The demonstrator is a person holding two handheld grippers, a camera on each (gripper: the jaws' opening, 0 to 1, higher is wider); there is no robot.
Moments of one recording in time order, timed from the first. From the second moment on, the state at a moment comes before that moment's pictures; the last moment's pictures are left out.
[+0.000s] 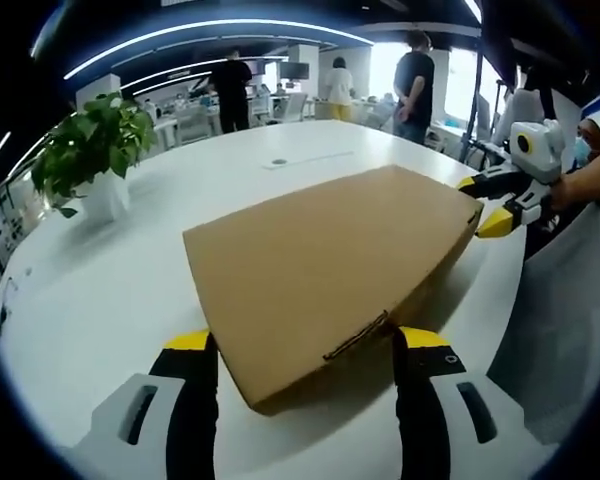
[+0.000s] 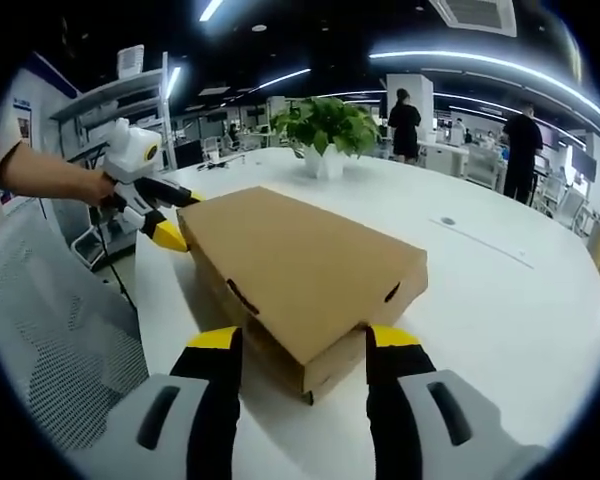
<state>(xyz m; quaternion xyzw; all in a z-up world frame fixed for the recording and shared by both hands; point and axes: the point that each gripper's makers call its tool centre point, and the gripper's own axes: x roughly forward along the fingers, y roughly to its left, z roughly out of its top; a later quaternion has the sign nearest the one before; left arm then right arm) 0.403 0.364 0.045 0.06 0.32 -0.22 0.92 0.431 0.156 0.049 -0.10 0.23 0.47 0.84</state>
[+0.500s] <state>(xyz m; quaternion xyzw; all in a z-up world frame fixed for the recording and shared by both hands) 0.404 0.364 0.064 0.08 0.30 -0.21 0.93 0.432 0.156 0.068 -0.10 0.21 0.48 0.85</state>
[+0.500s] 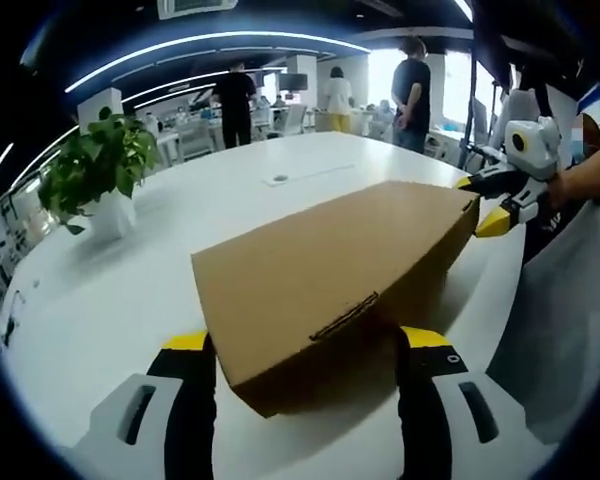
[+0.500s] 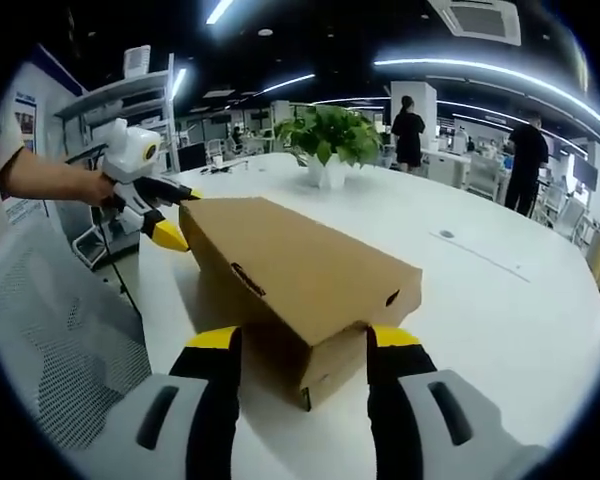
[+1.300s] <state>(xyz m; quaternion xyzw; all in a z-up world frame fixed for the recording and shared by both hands) 0.422 0.366 0.103 0.06 0.25 -0.19 0.95 0.446 0.157 0.102 -0.12 0.19 0.47 0.85</state>
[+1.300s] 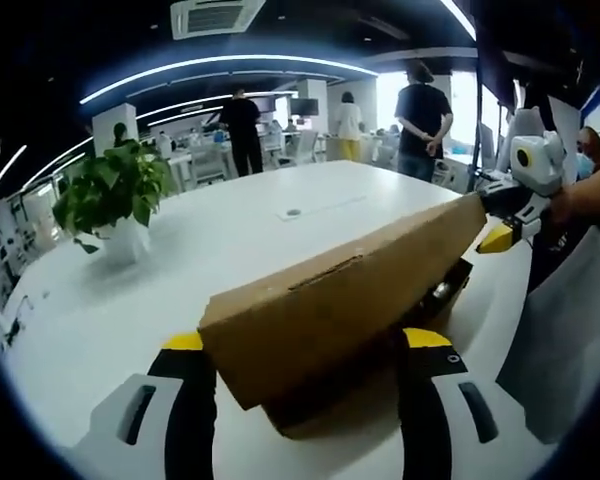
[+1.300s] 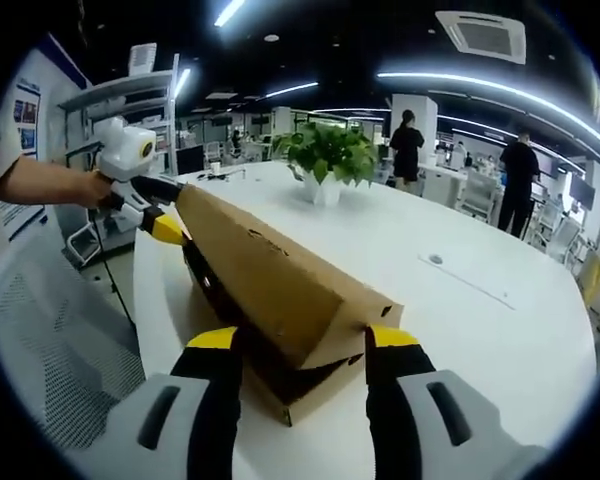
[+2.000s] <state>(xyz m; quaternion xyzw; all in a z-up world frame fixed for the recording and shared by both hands) 0.456 0.391 0.131 0.05 0.20 -0.12 0.97 0.476 0.159 0.129 -0.13 0.15 0.45 0.87</state>
